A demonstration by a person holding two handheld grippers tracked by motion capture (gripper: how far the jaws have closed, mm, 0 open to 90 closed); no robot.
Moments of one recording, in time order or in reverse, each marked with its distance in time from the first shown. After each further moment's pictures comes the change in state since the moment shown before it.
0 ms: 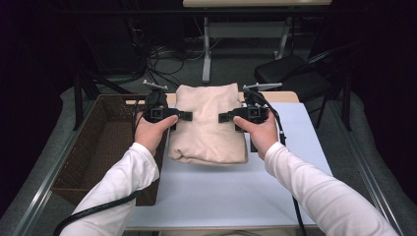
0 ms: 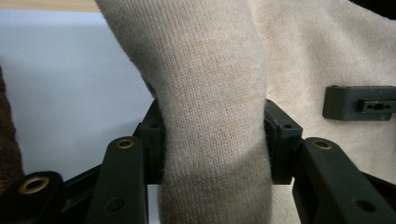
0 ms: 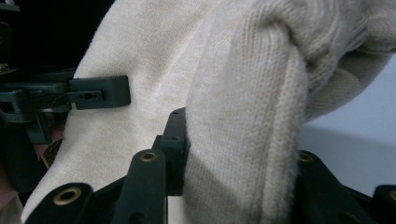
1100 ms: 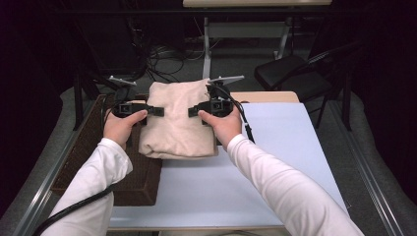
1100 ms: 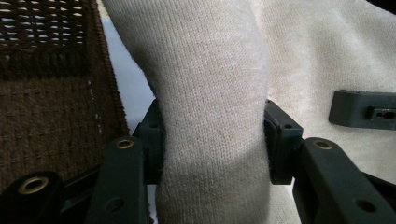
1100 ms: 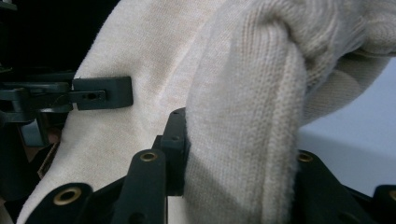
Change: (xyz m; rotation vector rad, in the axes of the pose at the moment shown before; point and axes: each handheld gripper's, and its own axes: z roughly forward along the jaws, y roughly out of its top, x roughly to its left) left arm 0.062 0.008 -0.046 -0.027 0.055 -0.058; right arm 0.061 0.015 0.061 0.005 -0.019 -0.054
